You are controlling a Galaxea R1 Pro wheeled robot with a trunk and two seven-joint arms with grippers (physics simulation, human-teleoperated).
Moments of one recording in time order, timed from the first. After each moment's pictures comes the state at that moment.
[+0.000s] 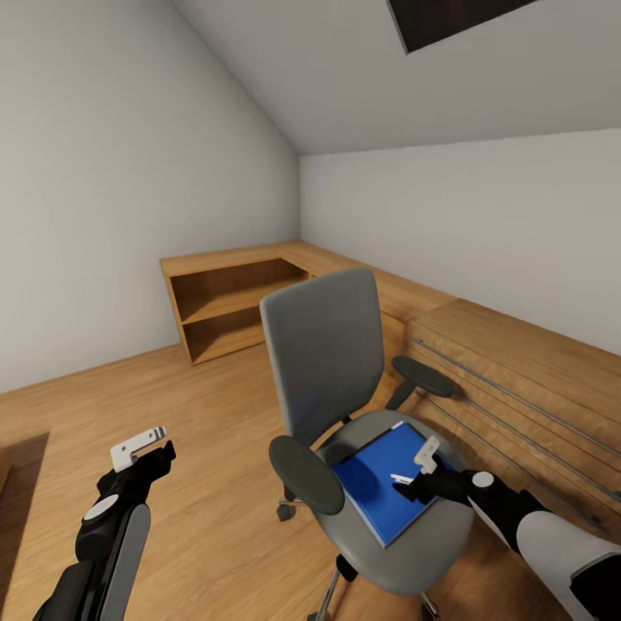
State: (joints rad) left arm -0.22 -0.07 0.18 -1.59 0.22 0.51 0.41; right arm -0.81 -0.23 0.48 -0.20 0.00 -0.22 0.55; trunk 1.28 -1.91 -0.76
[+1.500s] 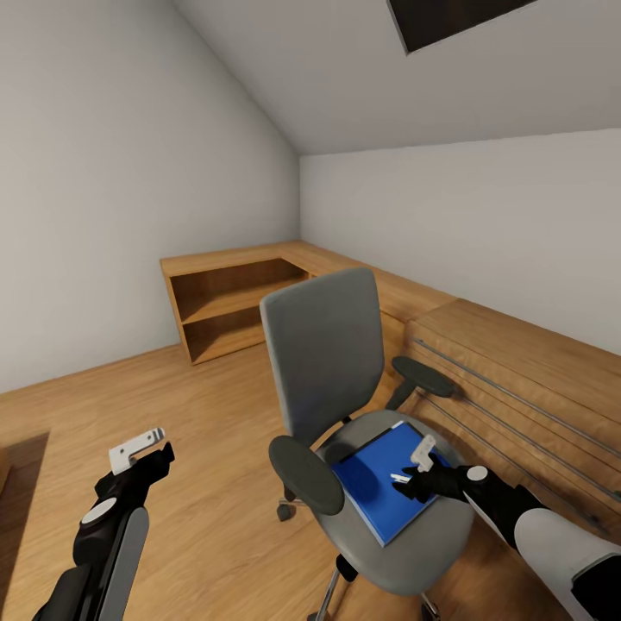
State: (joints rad) left arm -0.21 -0.07 0.18 -1.59 0.21 0.51 0.41; right arm -0.81 -0.23 0.51 -0.25 -0.01 -0.12 0.56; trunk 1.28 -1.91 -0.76
